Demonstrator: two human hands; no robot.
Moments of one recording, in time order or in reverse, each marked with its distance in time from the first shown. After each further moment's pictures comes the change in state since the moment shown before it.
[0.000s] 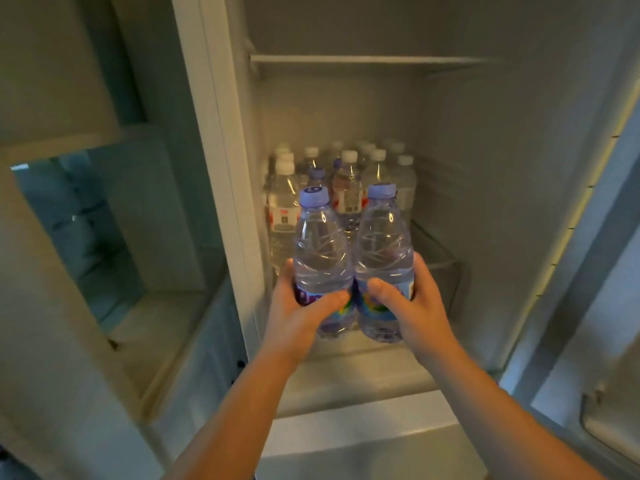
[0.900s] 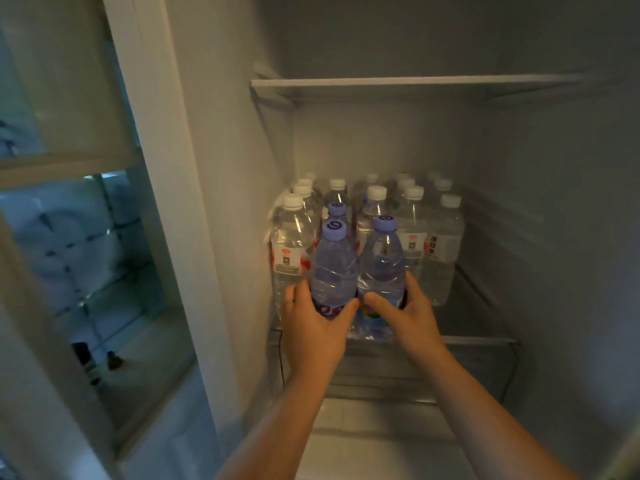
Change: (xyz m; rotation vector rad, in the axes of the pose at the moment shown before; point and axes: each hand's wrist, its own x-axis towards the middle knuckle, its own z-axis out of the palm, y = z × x) left_hand 0.110 -0.073 0.048 0.653 0.605 0.196; right_hand 0.143 0.098 -0.031 -0.023 -0.128 0.046
